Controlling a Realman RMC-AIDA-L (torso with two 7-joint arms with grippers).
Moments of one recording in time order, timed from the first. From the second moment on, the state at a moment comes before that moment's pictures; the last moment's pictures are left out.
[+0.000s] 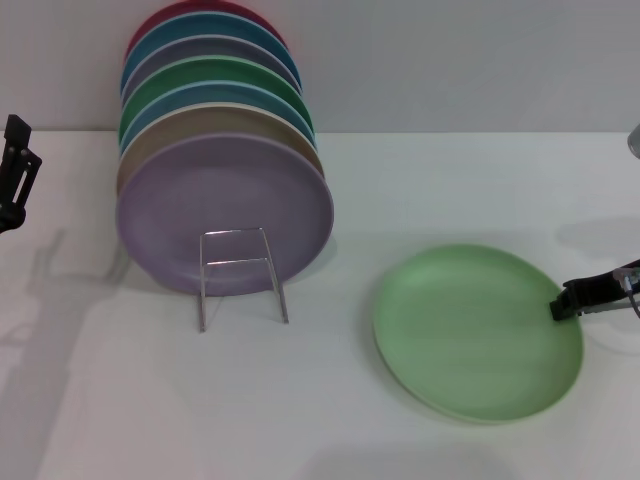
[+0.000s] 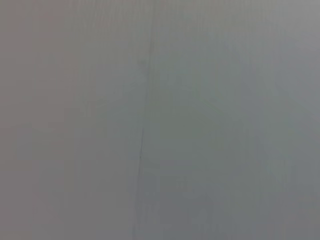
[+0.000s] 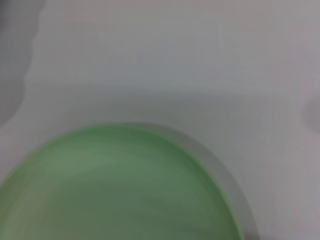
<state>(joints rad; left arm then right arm) -0.33 -2.07 -0.77 -0.27 2.21 1.56 -0.13 0.57 2.03 2.12 1.02 -2.62 1.35 -0.45</state>
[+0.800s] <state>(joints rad) -0.32 -2.07 -0.77 -0.27 2.21 1.56 -0.13 0.46 2.08 2.07 1.32 -2.55 1.12 -0.47</state>
